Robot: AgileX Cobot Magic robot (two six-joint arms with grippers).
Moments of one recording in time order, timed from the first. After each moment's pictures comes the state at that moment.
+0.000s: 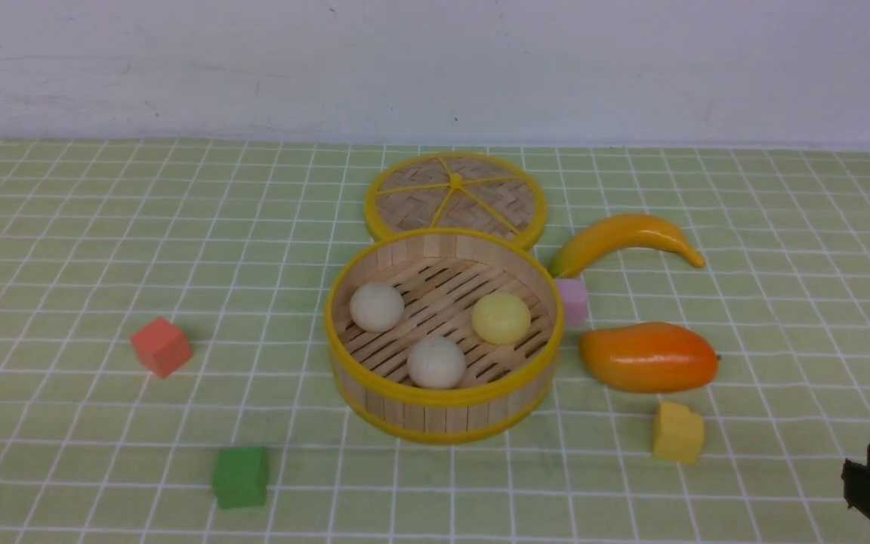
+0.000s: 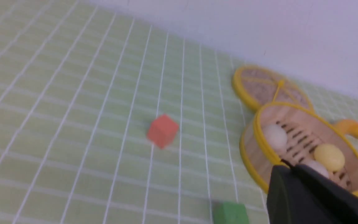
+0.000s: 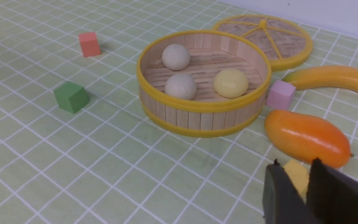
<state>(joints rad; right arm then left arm) 0.52 0.43 -0.39 0.15 0.36 -0.16 -0.29 0.13 -0.40 0.32 0.54 -0.62</state>
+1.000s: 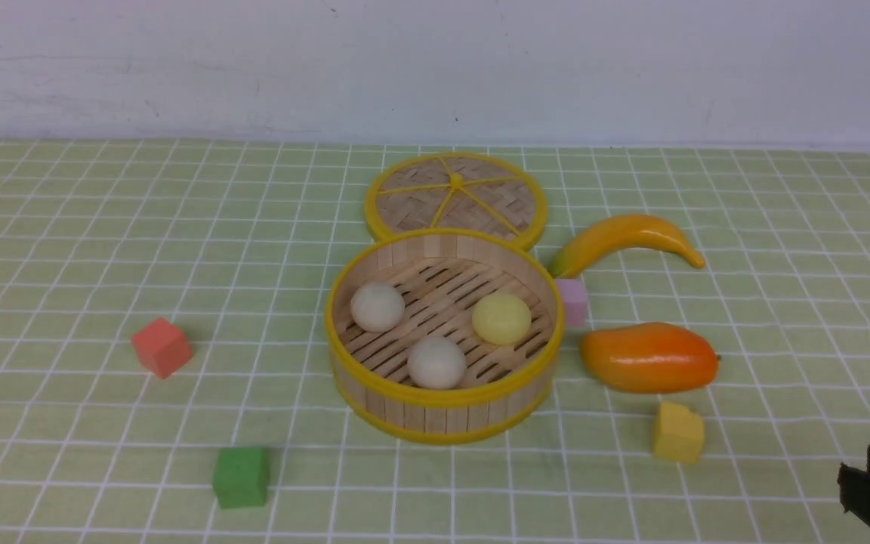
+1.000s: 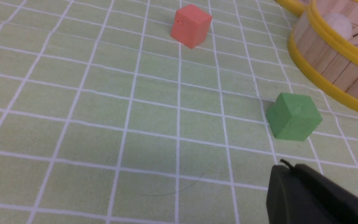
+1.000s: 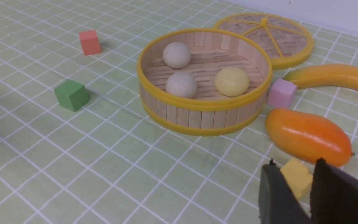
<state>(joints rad) 0.52 0.43 -0.39 0.15 0.36 -0.16 -0.12 -0.01 0.03 0.01 0.39 -0.29</state>
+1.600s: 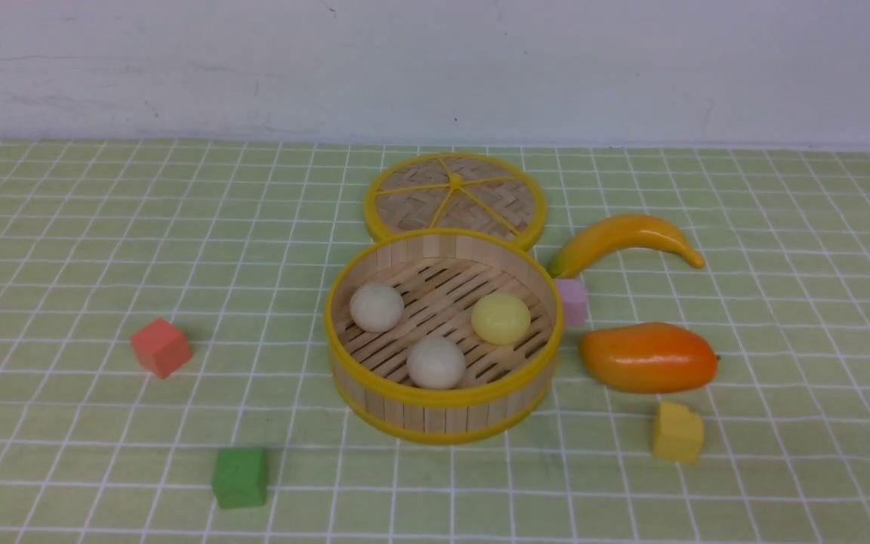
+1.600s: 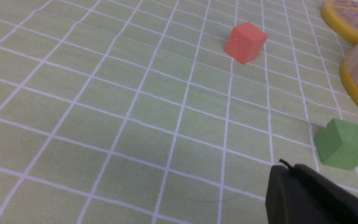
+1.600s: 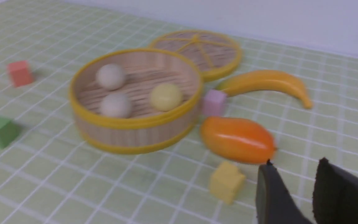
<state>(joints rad) 0.26 0.31 -0.38 0.15 0.39 -0.16 0.04 -0.01 0.03 -0.01 0.39 -0.29</state>
